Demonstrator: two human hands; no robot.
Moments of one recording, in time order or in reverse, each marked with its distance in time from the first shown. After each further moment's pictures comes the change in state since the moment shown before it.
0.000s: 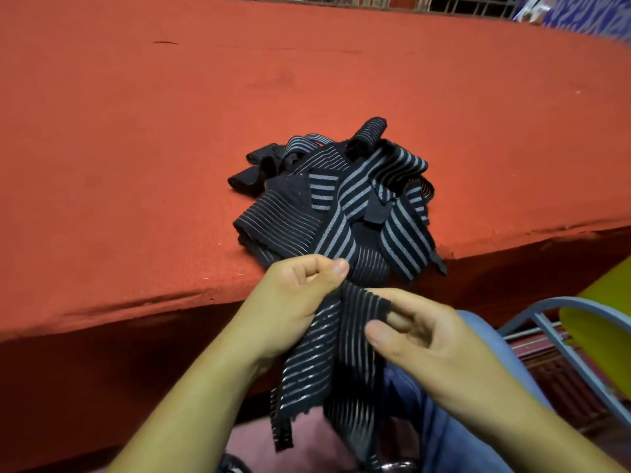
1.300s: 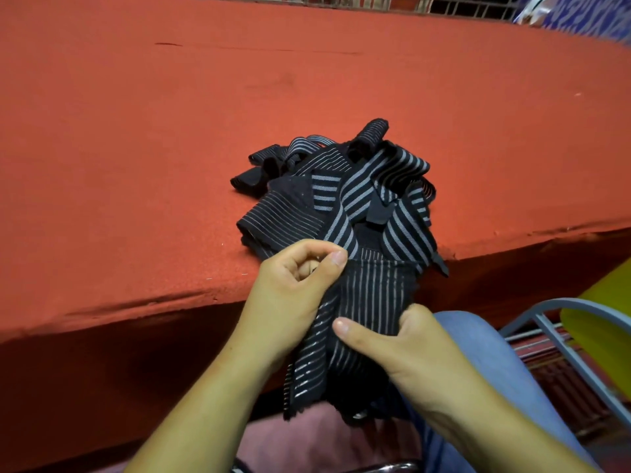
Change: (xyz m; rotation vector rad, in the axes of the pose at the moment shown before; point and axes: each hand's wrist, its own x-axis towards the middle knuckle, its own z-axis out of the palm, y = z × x) left_hand 0.002 -0.009 0.003 -0.009 0.222 0.169; right_hand 0.010 0.003 0.025 0.019 0.206 0.215
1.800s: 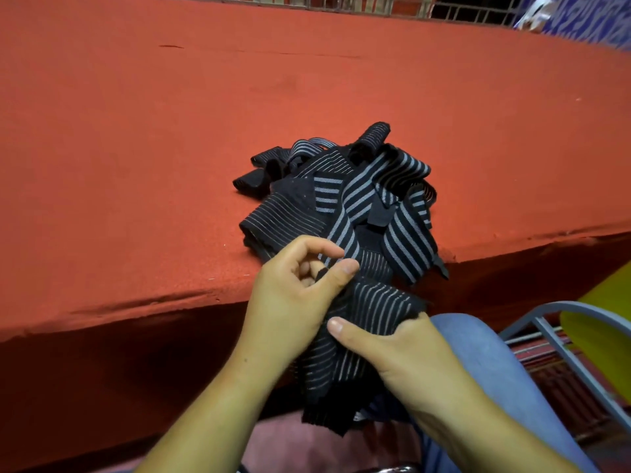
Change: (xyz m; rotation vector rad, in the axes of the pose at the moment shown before) left_hand -0.001 -0.005 0.000 0.188 0.105 0.167; right_hand 0.002 0.000 0.013 0.019 0.031 -0.143
